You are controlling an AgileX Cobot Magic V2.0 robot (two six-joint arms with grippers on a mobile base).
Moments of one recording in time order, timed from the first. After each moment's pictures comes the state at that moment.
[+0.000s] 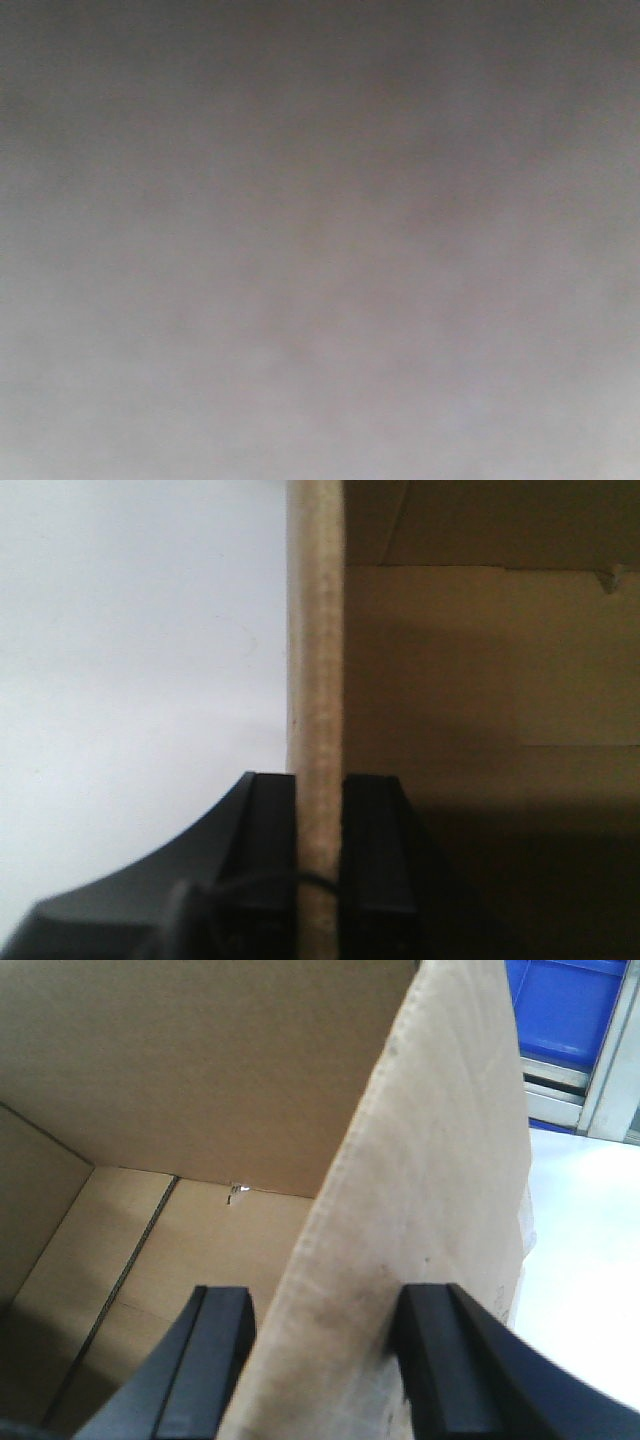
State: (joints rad) left arm -0.16 0.22 -0.51 -0.16 0.85 -0.08; right arm 0.34 0.35 -0.89 0.10 0.88 0.04
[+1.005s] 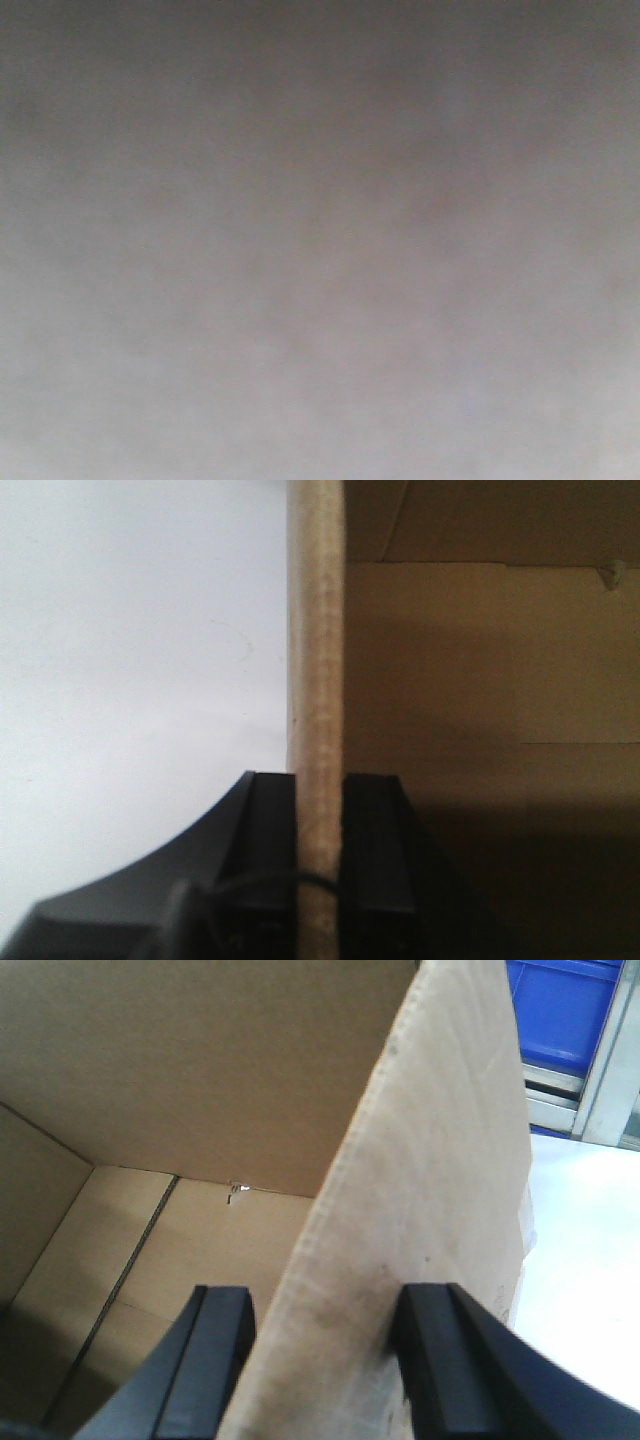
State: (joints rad) left arm -0.16 0.22 -0.51 -0.16 0.84 -0.08; right arm 0.34 0.35 -0.89 0.10 0.88 0.03
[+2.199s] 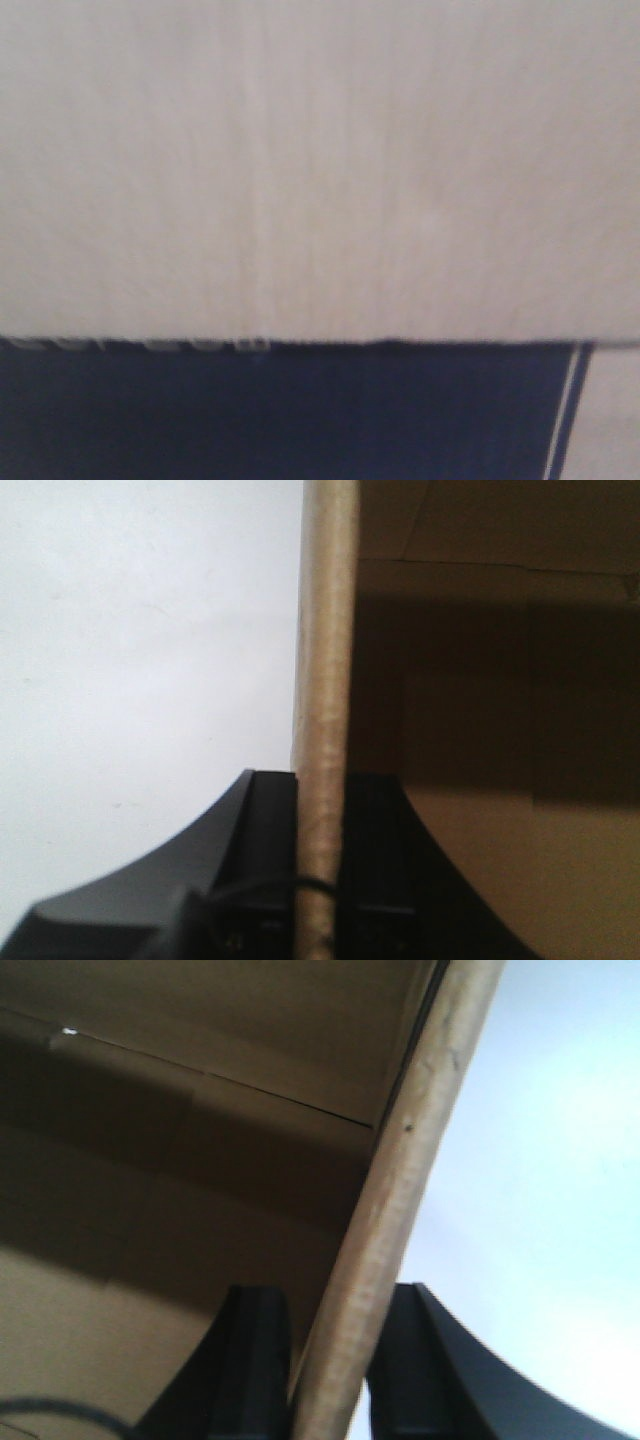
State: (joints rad) left arm -0.16 0.93 -1.05 0.07 1.13 -0.11; right arm 0.33 1.09 -1.12 0.03 1.04 0.07
